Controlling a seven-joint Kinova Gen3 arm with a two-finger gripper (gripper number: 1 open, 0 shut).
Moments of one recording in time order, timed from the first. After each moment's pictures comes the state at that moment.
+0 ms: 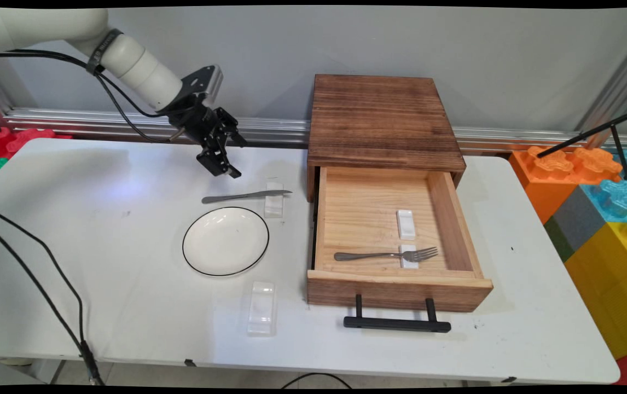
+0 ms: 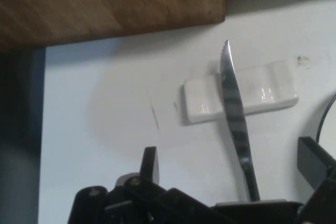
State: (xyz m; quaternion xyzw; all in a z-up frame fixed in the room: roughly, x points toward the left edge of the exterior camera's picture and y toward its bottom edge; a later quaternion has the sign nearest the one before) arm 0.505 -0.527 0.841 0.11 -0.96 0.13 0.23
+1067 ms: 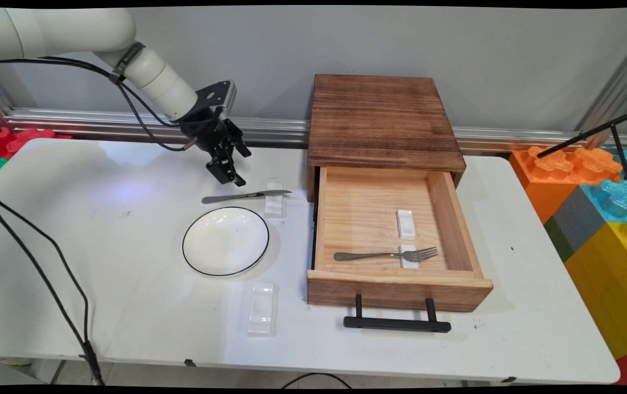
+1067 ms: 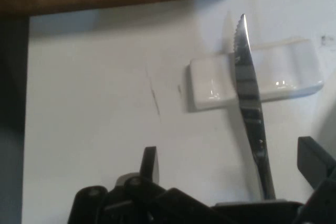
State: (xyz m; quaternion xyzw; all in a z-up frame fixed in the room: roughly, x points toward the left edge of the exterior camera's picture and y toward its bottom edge) arm 0.493 -0.547 0.813 0.12 -0.96 0.11 0.20
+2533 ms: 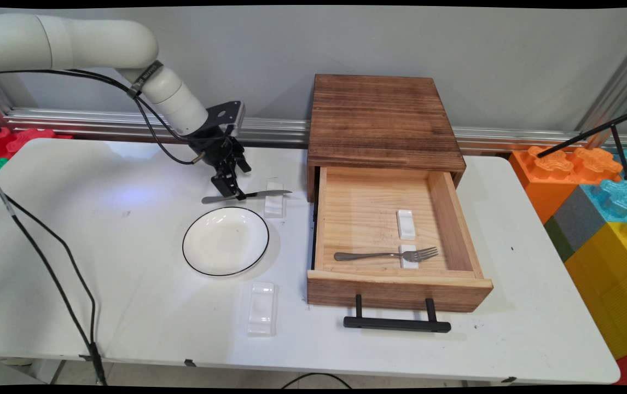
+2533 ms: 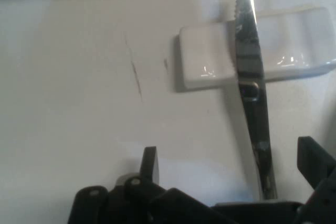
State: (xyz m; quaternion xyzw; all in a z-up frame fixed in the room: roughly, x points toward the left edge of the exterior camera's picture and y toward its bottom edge) arm 0.483 -0.557 0.777 0.14 -0.97 0.08 0.17
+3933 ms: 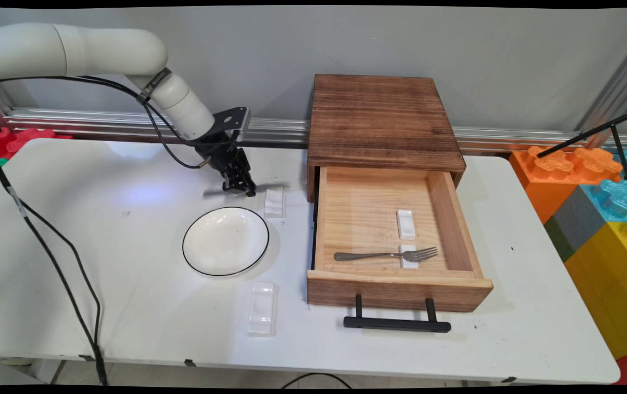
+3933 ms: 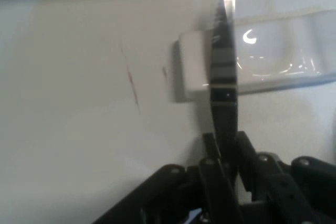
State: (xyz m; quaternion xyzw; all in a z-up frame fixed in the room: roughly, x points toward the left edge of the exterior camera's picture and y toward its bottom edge) arm 0.479 -0.566 0.761 0.13 -0.97 0.07 0.18
